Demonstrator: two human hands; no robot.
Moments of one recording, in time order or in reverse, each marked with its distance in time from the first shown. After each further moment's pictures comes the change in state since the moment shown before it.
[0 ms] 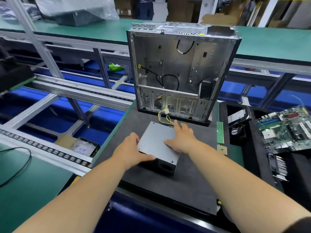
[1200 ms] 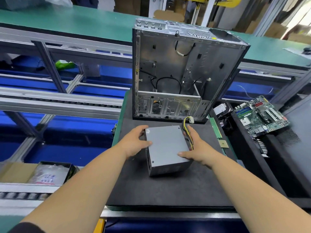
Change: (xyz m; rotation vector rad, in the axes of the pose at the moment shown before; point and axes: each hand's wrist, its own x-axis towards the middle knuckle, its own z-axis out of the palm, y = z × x) left_hand 0.133 -0.049 -0.051 -0.495 -0.434 0.307; right_hand -0.015 -0.028 0.028 0.696 0.117 0.089
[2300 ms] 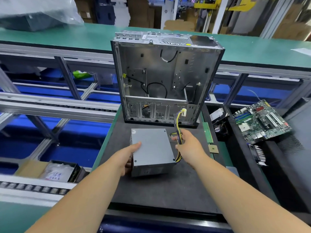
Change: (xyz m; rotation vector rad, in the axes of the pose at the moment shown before) left_hand -0.037 0.019 0.073 -0.587 0.244 -0.536; right_hand -0.006 0.004 -0.032 -0.015 0.212 0.010
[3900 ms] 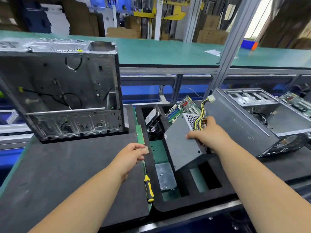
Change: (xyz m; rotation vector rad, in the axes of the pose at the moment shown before) left_hand -0.054 -0.010 0.269 0.490 -0.268 0.379; right_hand -0.058 0.094 -0.298 -0.245 0.385 0.319
